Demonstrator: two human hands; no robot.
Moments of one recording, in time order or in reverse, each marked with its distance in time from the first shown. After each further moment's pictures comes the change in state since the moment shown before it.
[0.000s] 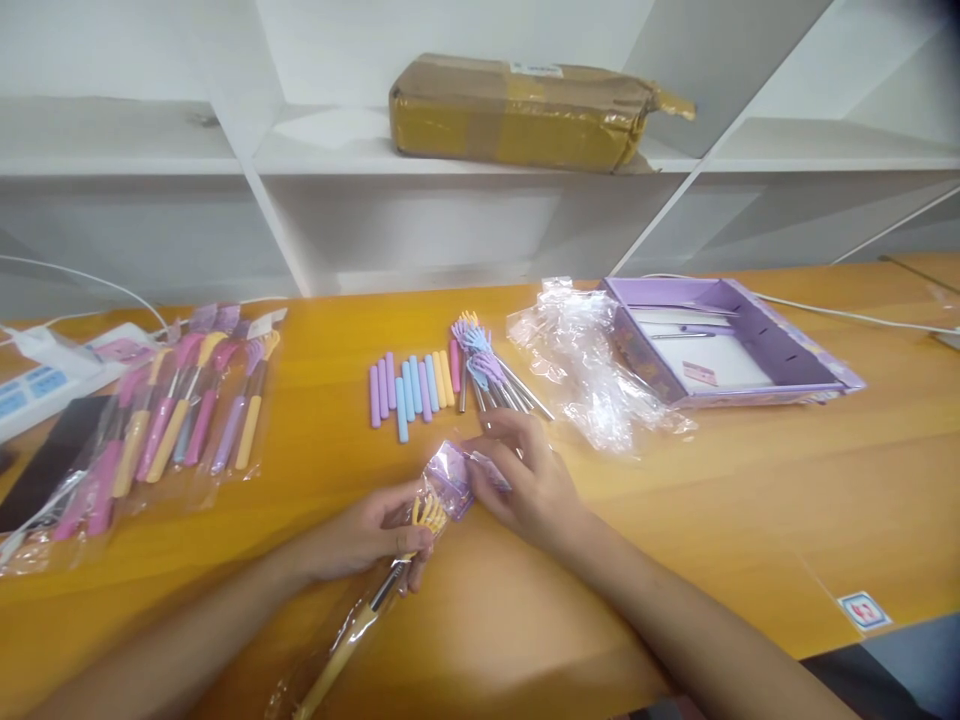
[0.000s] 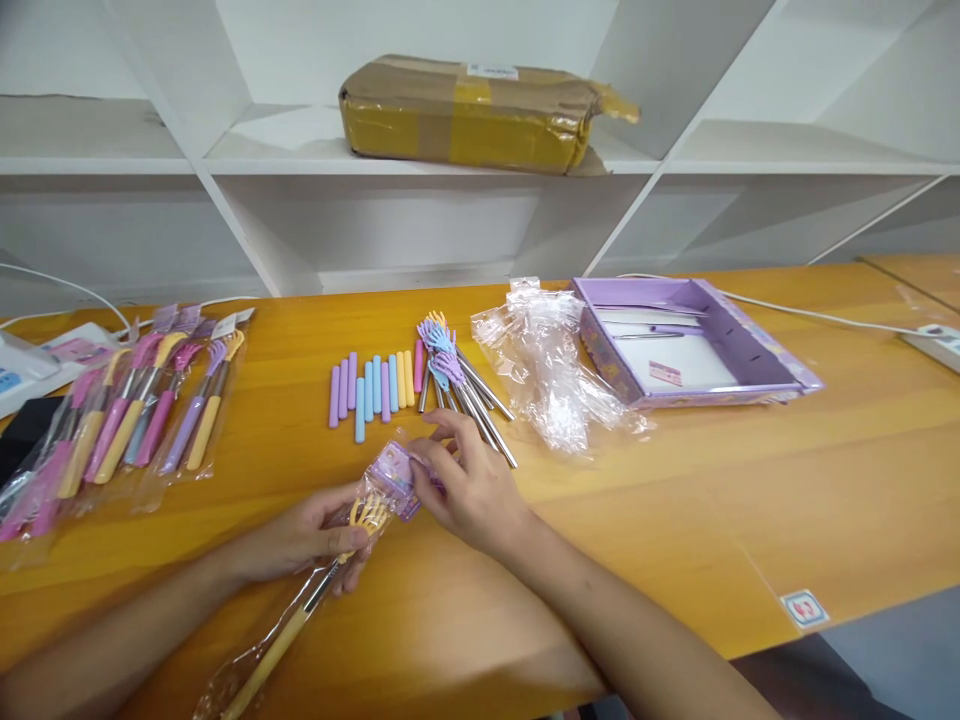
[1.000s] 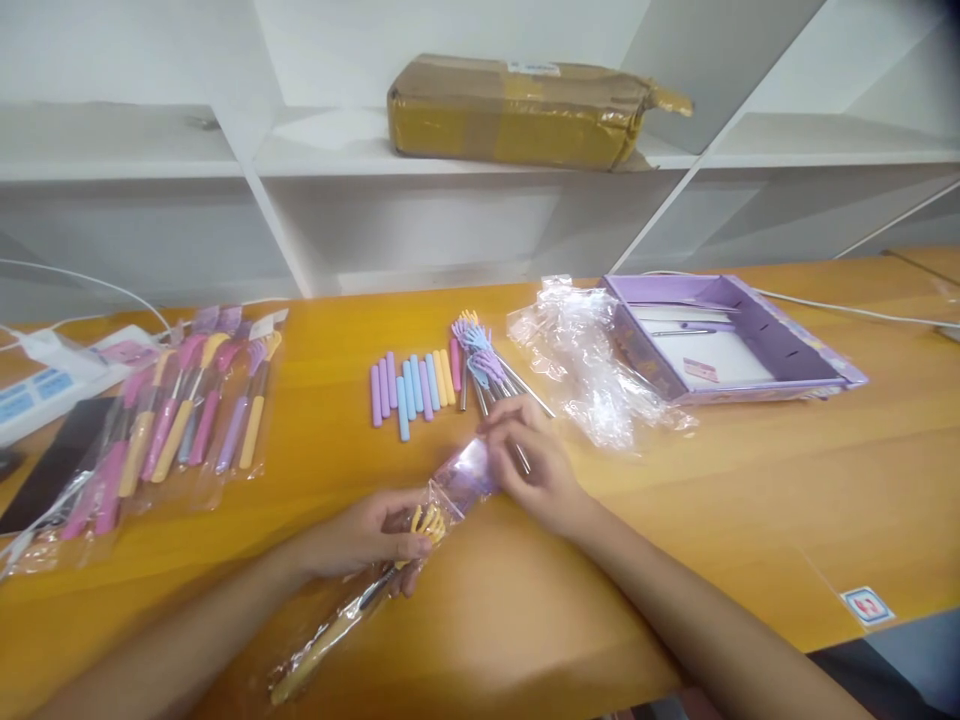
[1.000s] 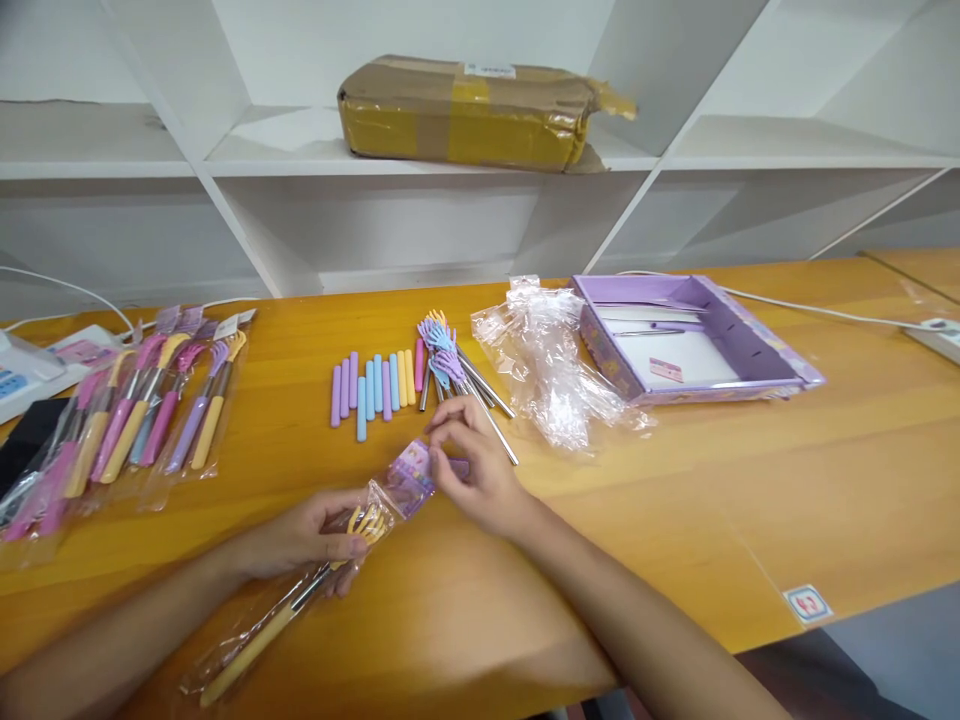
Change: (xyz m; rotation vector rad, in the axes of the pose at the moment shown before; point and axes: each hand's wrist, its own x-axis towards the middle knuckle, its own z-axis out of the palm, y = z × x) left_hand -0.004 0.002 -0.003 0.062 -0.046 -0.054; right_hand 0.012 0.015 -0.008 0.431 -0.012 0.208
